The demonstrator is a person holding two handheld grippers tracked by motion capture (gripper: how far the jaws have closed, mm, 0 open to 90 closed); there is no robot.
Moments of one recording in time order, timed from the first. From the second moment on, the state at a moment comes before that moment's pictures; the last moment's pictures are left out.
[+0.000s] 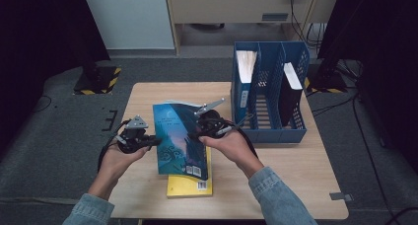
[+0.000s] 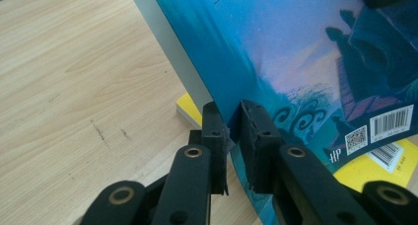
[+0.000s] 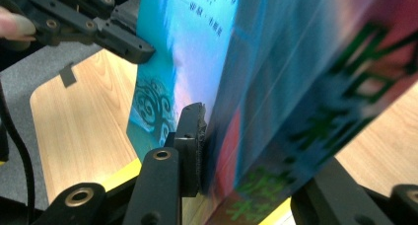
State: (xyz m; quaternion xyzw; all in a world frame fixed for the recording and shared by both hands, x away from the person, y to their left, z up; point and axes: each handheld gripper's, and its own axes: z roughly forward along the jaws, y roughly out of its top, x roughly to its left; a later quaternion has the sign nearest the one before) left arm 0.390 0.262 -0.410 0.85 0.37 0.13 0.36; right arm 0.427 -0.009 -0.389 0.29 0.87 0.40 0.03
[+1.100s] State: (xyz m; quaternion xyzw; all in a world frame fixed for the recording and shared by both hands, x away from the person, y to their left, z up) left arm 0.412 0.261 -0.398 0.85 0.35 0.16 0.36; right arm 0.442 -0.007 -0.369 0.30 0.86 0.41 0.07
